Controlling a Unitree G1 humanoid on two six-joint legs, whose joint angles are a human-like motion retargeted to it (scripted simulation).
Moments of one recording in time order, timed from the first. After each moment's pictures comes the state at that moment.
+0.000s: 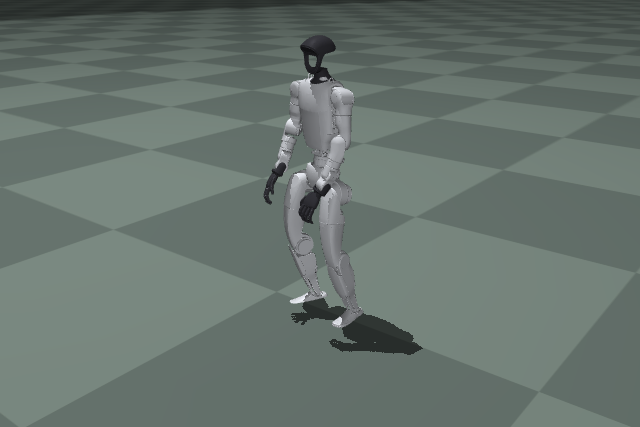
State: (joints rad) left arm -0.19 0.18 -0.84 1.15 0.61 -0.07 0.24; right arm -0.10 -0.24 0.62 1.09 -0.37 -0.08 -0.27; waist -0.02 -0.01 0.12; left_leg 0.02 0.08 0.20 0.41 -0.54 0.03; right_leg 0.01 -0.12 -0.25 0.36 -0.43 0.11
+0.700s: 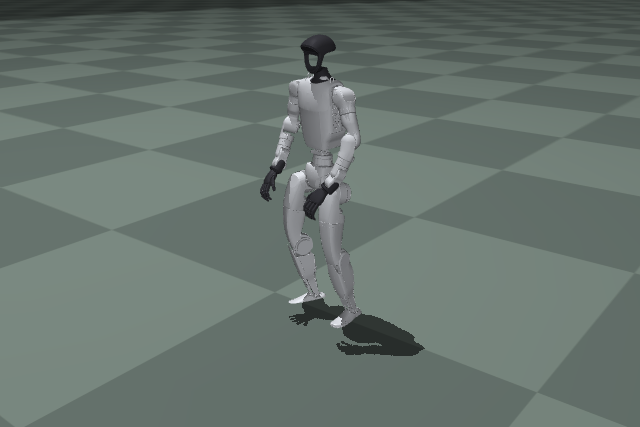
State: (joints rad) left arm -0.12 0.41 -0.94 0.91 0.68 -0.16 0.33; right arm -0.06 -0.34 0.72 0.95 -0.47 -0.11 -0.32; waist 0.04 -0.04 0.14; left_leg 0.07 0.05 0.21 0.33 -0.49 0.05; right_leg 0.04 -0.15 -0.25 0.34 -0.41 0.12
